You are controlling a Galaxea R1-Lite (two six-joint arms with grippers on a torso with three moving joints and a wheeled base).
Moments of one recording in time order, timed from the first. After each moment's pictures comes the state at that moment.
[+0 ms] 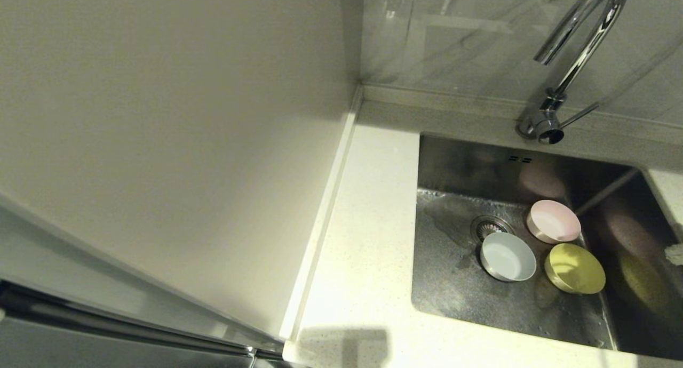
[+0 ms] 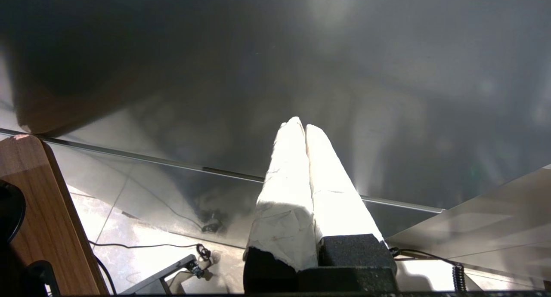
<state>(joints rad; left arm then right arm) 0.00 0.00 0.00 -0.01 0.00 -0.01 -0.63 1.62 -1.24 0.63 0.45 -0.53</state>
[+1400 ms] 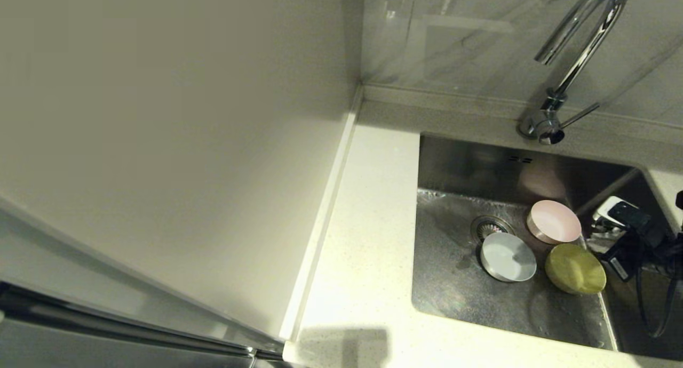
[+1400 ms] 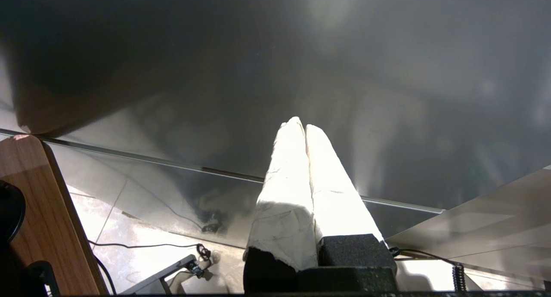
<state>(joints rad) 0.00 0.00 0.00 -0.01 0.00 -0.01 -0.39 1.83 -0.72 -0.54 0.29 -0.90</state>
